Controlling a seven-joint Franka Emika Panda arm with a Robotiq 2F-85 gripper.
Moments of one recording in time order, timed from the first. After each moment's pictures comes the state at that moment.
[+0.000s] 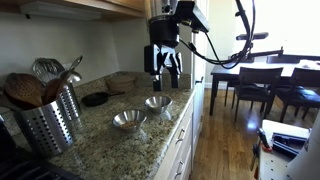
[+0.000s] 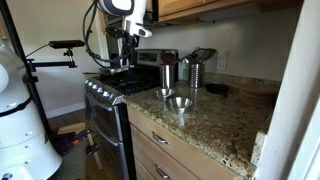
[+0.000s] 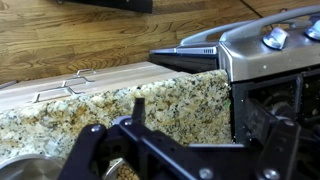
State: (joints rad) arm 0.18 -0.32 0.09 -2.38 0.32 1.95 0.04
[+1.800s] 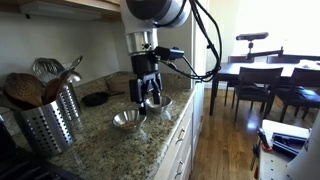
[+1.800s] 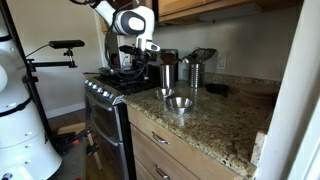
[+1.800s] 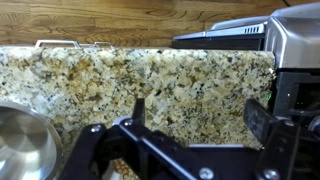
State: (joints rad) arm 0.16 -0.05 0.15 -2.29 0.17 2.15 -0.03
